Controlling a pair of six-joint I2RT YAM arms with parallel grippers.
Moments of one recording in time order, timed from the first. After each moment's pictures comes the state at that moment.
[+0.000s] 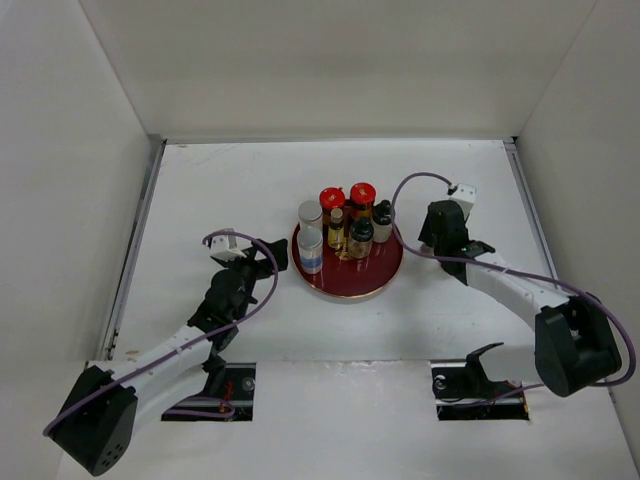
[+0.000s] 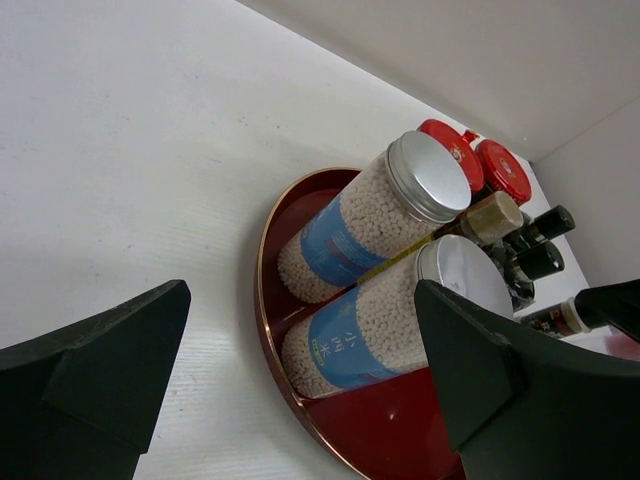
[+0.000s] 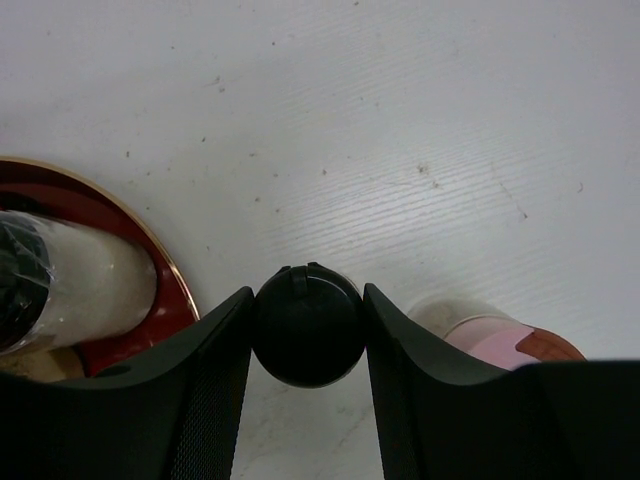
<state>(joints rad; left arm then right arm) -0.57 0.83 0.15 0.64 -0.38 -0.62 0.37 1.31 0.71 -0.04 0.50 0.45</state>
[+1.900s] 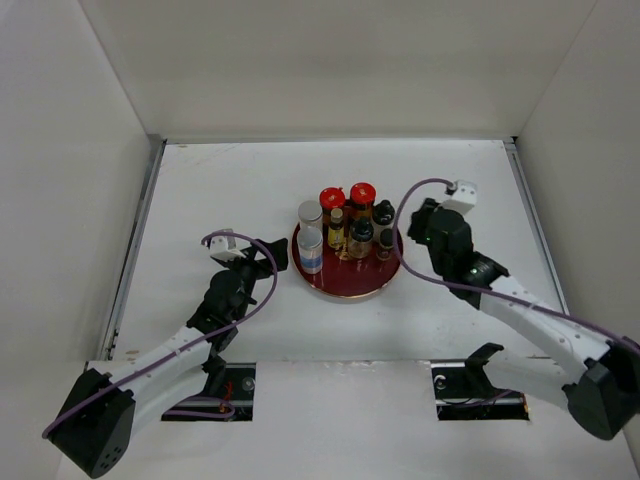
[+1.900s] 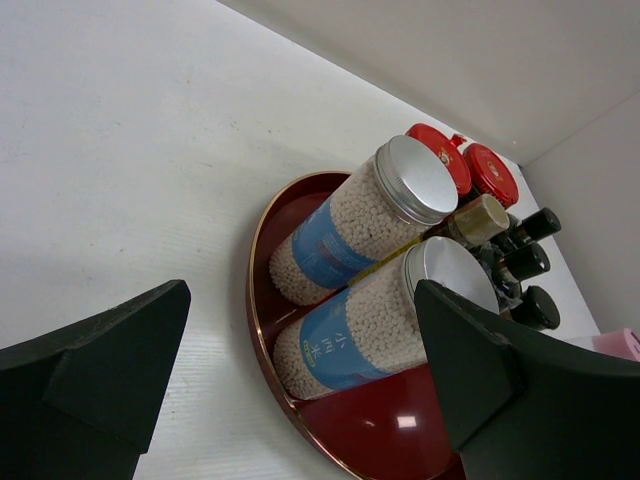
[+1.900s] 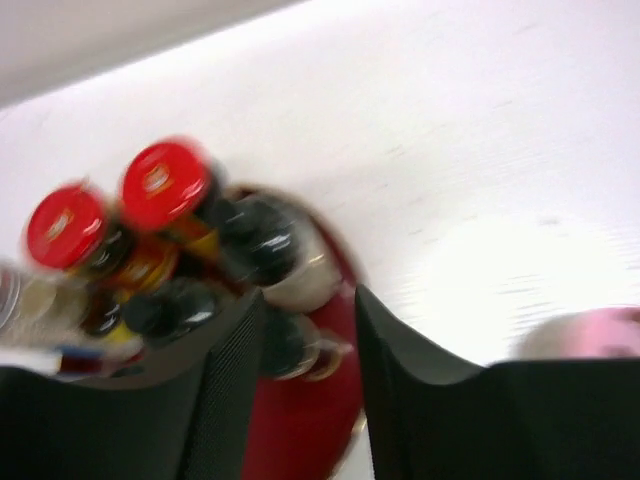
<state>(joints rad) -0.58 0.82 0.15 0.64 -0.38 -0.62 0.61 1.08 0.74 -0.02 0.57 0.49</state>
